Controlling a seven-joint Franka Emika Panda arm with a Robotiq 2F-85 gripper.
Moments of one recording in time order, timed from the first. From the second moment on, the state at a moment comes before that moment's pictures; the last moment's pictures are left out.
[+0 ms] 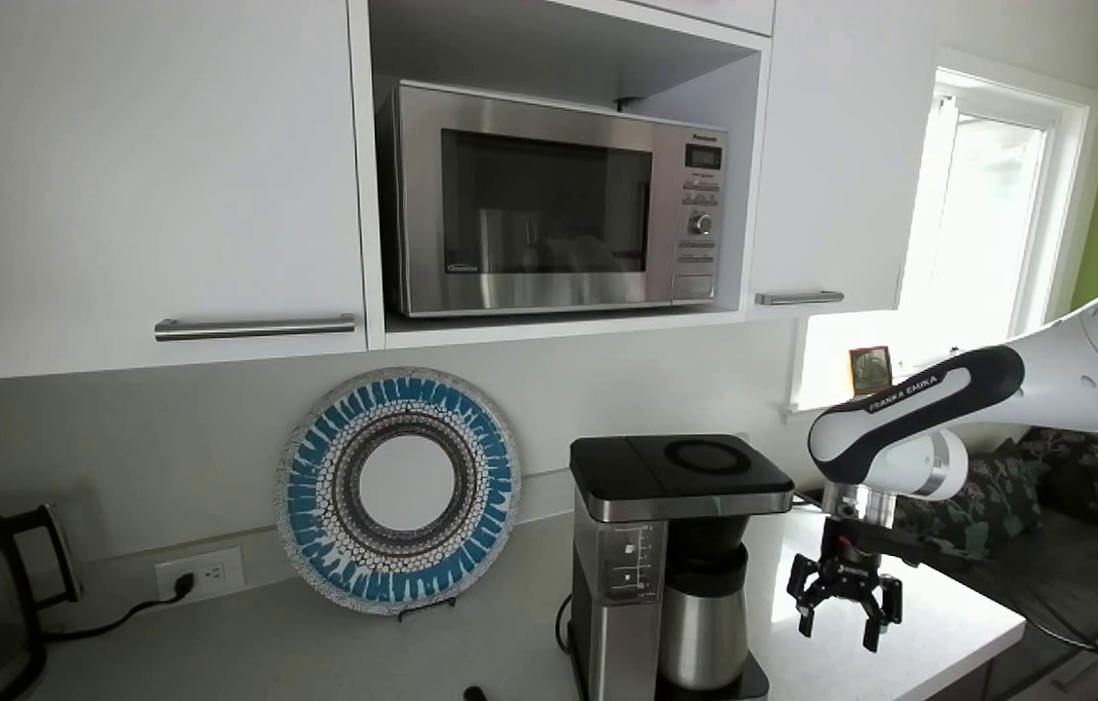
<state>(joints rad) -0.14 -0.01 -0.16 -2.34 0.31 2.06 0.08</state>
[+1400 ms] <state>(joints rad) -0.16 0.16 -0.17 -2.27 0.69 2.18 0.51</state>
